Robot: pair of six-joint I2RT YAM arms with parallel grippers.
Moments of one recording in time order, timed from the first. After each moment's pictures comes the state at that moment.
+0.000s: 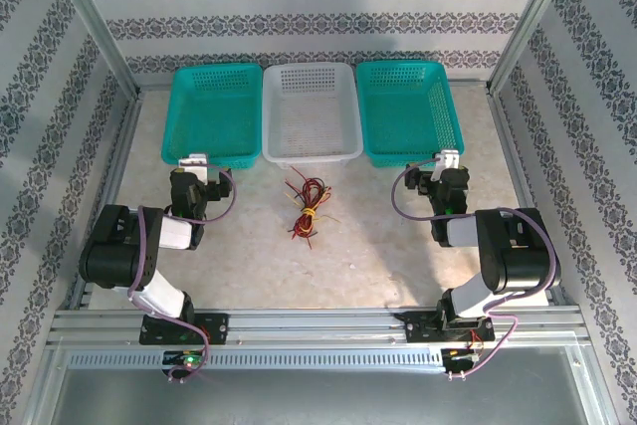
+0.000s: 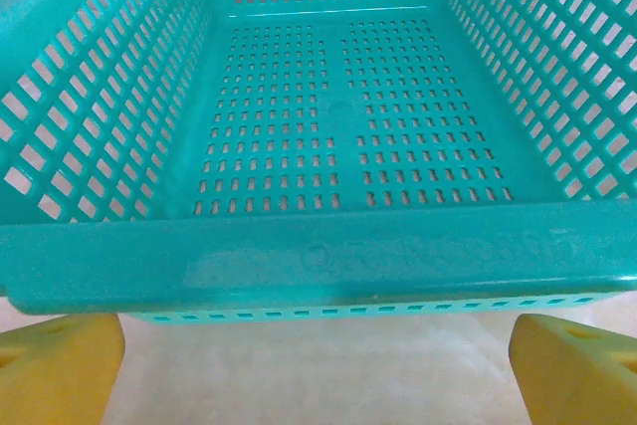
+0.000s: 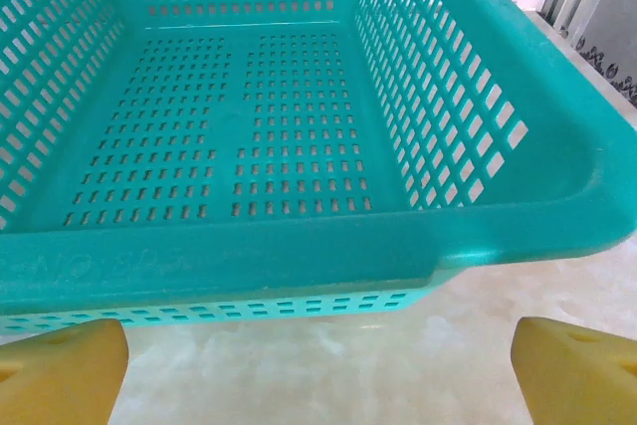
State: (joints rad) left arm -0.01 1.59 0.37 0.87 -0.10 -0.01; right arm 0.01 1.55 0.36 0.83 0.06 0.05
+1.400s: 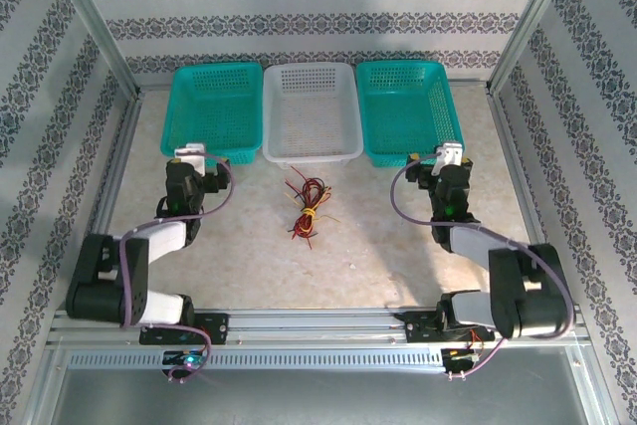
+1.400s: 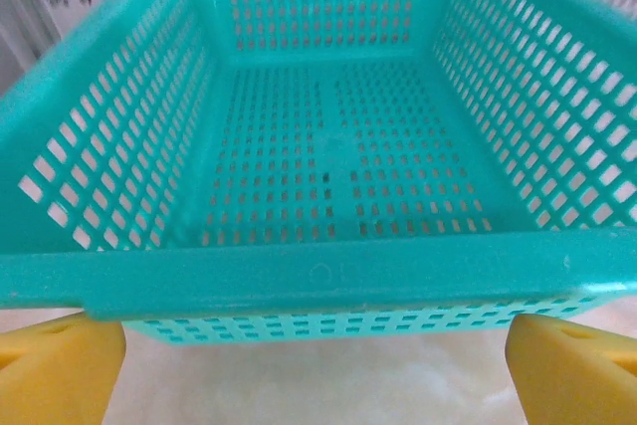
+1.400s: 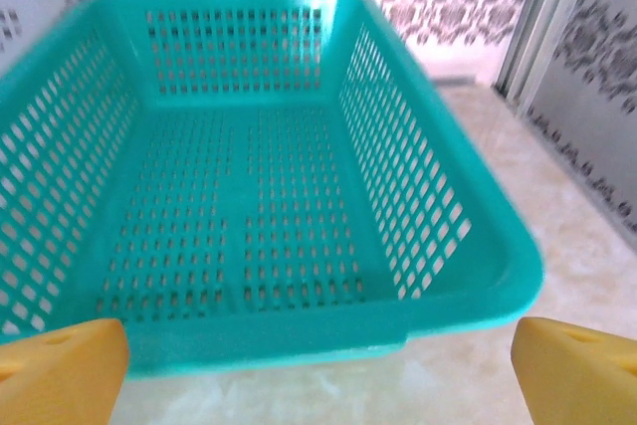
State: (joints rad) left arm -0.05 1.35 0.45 0.57 -0.12 -0.01; right arm 0.10 1.28 0.38 0.63 0.21 0.04
